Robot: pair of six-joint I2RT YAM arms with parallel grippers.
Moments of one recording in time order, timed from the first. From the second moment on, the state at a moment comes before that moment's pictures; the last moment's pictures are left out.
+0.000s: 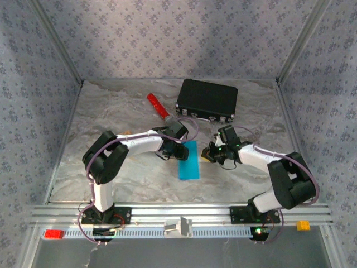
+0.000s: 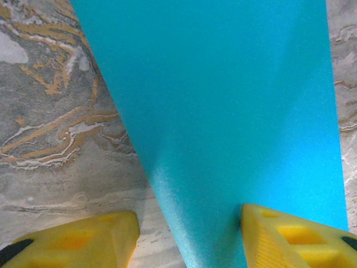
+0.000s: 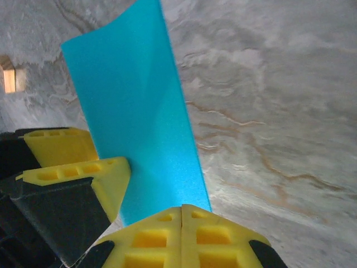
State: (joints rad) left arm -0.83 1.88 1.18 -0.52 0.10 -0.56; right arm 0.43 1.45 0.62 -0.15 -0.52 0.86
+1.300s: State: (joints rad) left arm -0.83 1.84 1.13 -0.45 0.13 -0.61; right arm 0.48 1.68 0.73 -0.11 -0.55 0.73
